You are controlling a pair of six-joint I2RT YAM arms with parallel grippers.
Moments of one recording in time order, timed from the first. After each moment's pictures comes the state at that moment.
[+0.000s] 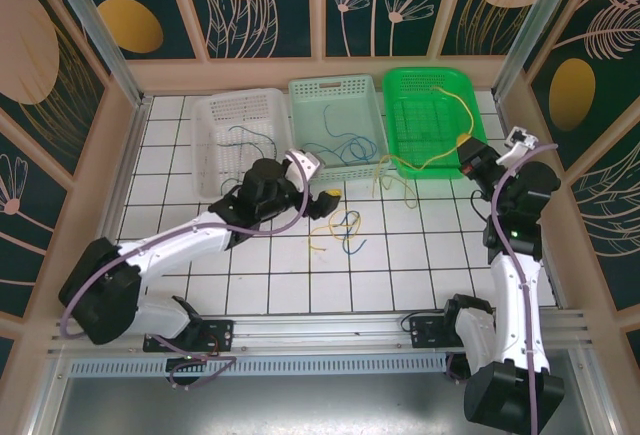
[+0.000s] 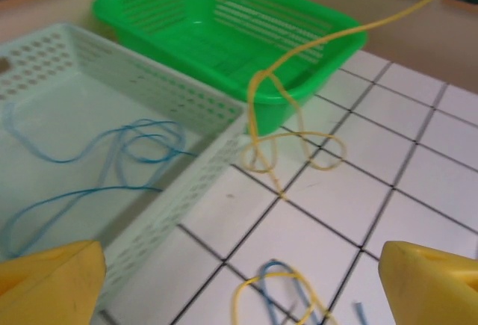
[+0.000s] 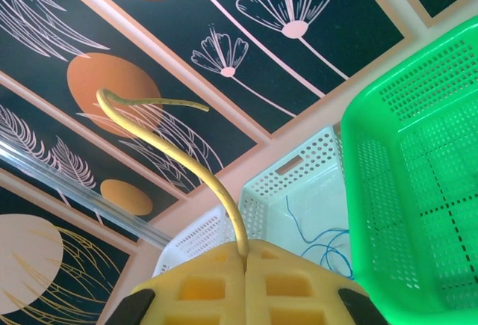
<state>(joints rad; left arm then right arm) -0.76 1.40 0.81 0.23 0.20 -0.05 -0.23 0.78 0.68 0.08 -0.60 0.79</state>
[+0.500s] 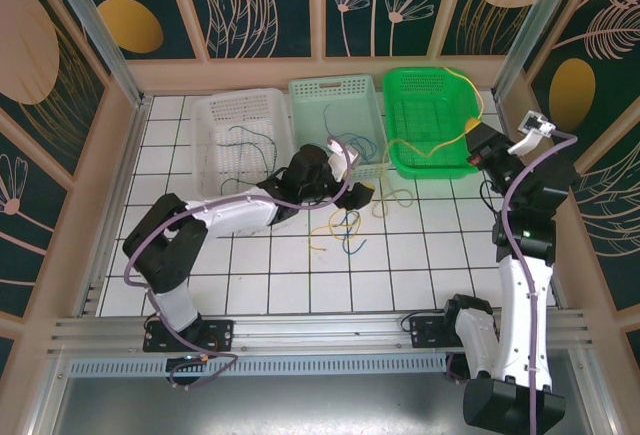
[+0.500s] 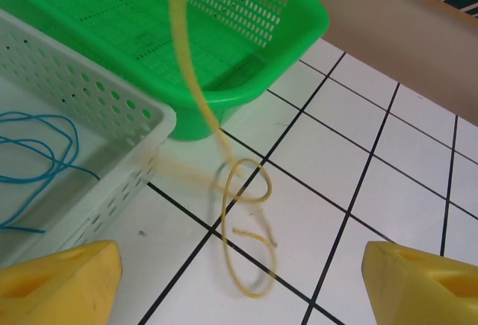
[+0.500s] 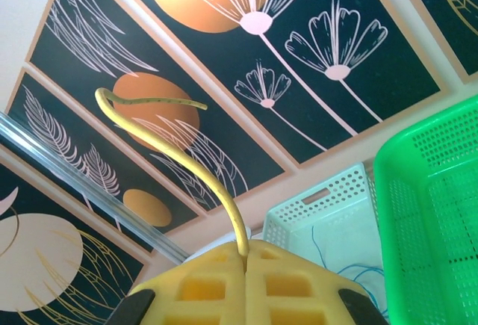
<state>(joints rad) -0.80 1.78 1.10 0.25 0.30 -0.16 -0.23 0.76 0.87 -0.04 -0.61 0.76</state>
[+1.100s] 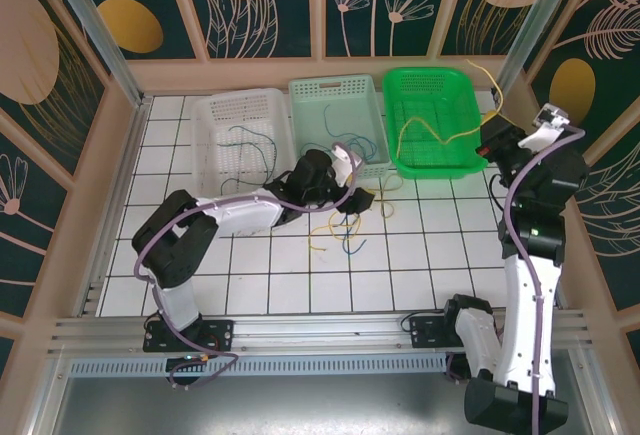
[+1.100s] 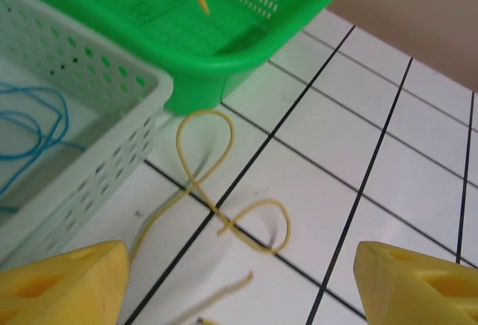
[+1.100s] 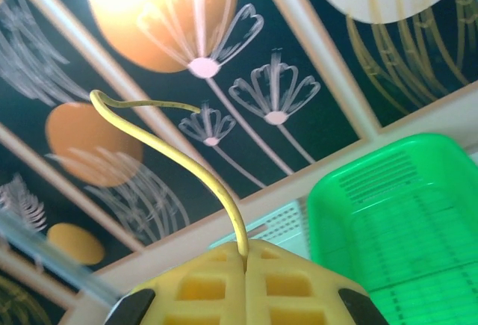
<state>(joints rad) -0.81 1.81 1.07 0.26 0.29 -0.15 -0.22 0.81 0.98 -0.16 -0.39 0.62</state>
